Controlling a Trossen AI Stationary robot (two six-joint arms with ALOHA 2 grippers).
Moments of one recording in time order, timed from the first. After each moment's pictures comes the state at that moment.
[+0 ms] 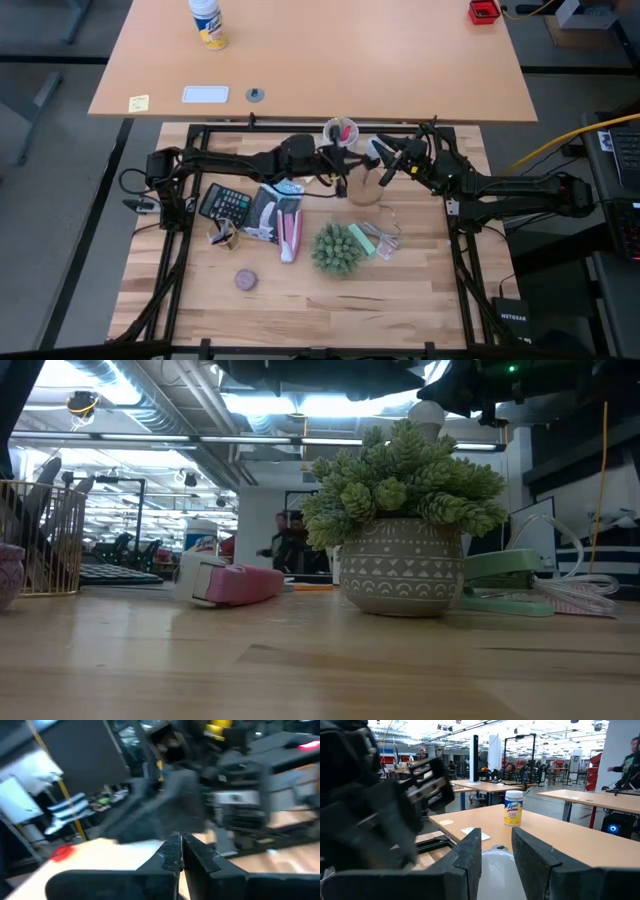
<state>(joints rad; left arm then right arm) 0.16 1.82 1.39 0.44 -0.03 0.40 -0.19 0.93 0.52 0.53 0.43 -0.06</state>
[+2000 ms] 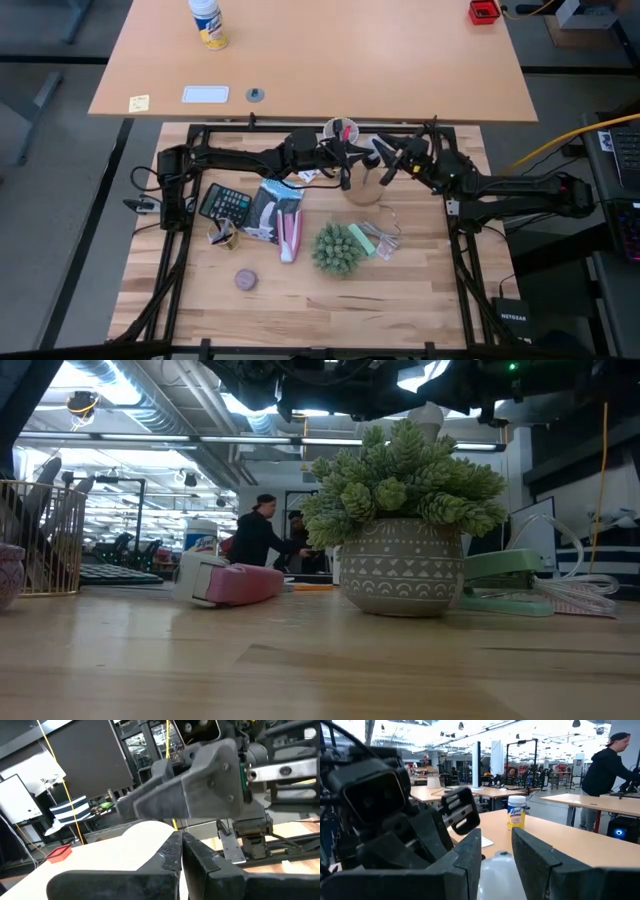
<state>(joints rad) 0.22 1.91 1.39 0.58 0.04 0.34 -0.19 0.91 0.52 0.57 0.39 -0.06</state>
